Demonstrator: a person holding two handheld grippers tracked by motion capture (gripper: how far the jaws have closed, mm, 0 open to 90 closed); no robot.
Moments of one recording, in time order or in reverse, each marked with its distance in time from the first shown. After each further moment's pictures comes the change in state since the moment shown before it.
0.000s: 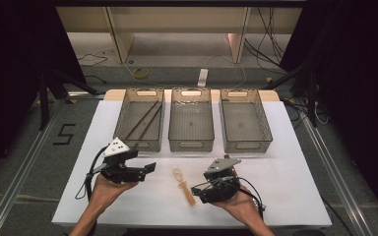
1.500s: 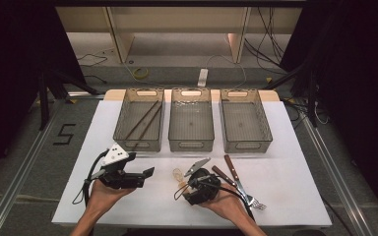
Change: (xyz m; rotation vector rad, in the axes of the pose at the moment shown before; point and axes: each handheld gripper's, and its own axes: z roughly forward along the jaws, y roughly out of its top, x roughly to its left) left arm -0.009 -0.009 -0.008 -0.005 0.040 0.078; right arm 0.017 0.016 0.046 0.266 -0.006 -0.082
